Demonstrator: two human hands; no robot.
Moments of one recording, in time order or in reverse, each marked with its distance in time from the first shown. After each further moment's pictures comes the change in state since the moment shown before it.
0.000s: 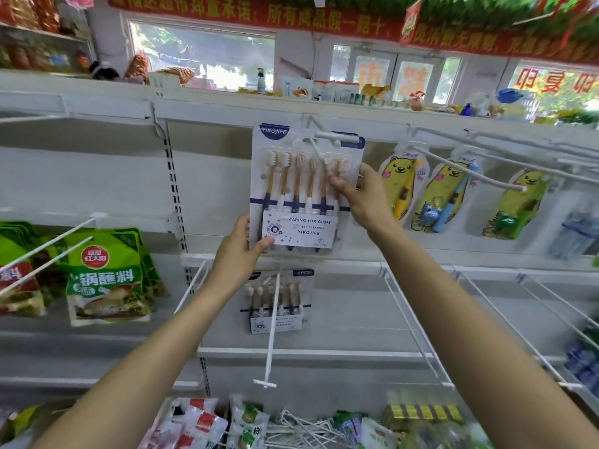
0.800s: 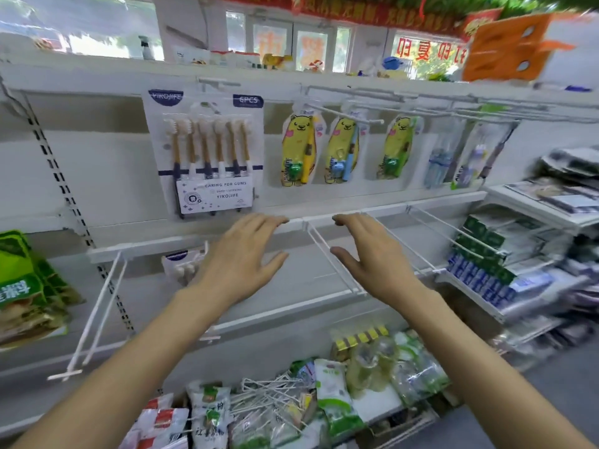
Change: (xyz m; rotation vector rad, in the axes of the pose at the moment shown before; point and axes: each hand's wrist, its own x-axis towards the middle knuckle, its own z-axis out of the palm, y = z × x) left_hand -0.089 0.090 0.049 0.461 -0.282 0.676; right_hand -0.212 0.027 -0.118 -0.853 -0.054 -0.160
